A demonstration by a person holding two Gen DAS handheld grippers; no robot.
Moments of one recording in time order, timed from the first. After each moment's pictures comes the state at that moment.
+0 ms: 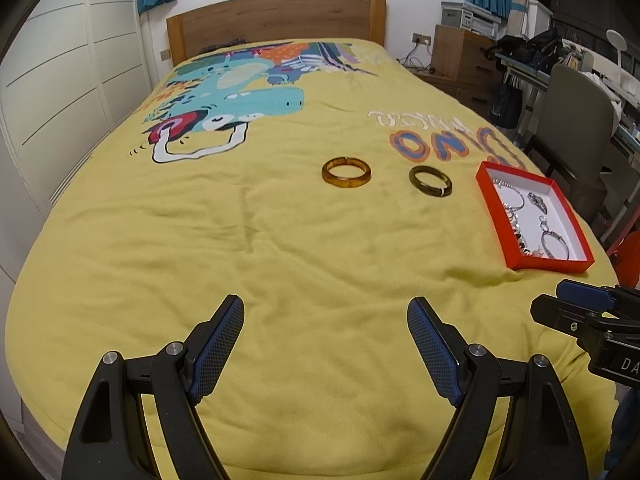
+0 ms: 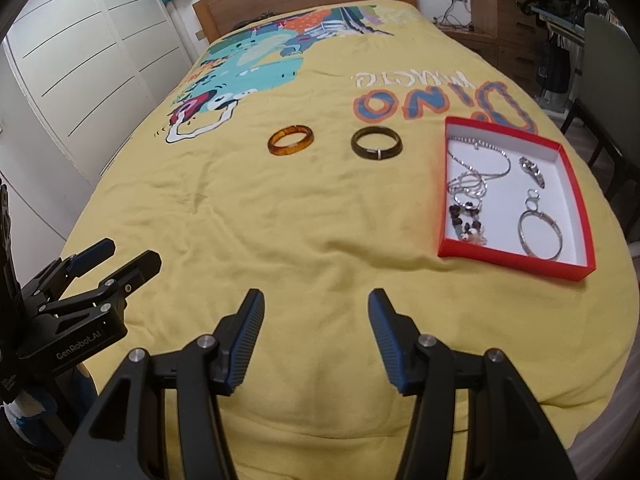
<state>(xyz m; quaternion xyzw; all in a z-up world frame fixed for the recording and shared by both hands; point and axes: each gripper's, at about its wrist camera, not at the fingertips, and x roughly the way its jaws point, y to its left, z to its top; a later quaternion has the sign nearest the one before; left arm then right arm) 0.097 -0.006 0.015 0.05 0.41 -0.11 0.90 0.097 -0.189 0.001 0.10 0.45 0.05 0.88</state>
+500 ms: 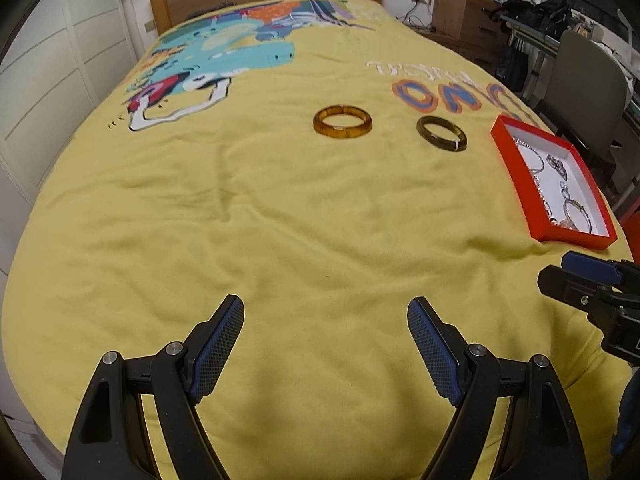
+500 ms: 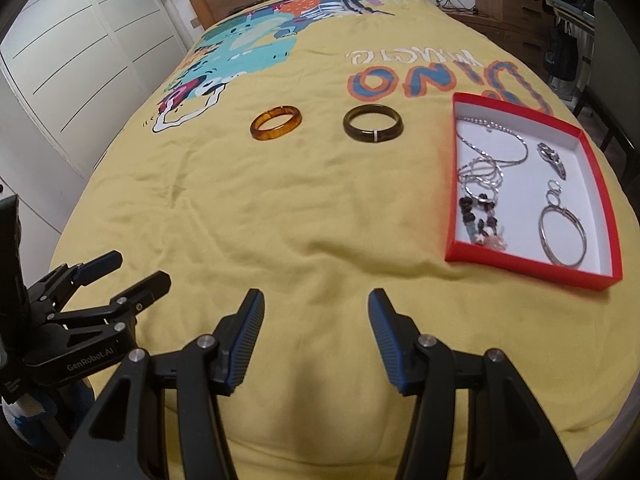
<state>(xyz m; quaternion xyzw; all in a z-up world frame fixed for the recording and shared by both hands) 0.132 -0.019 -0.029 0.07 0.48 -0.11 0.87 0.133 -0.200 -0.032 0.11 0.48 0.06 0.87</state>
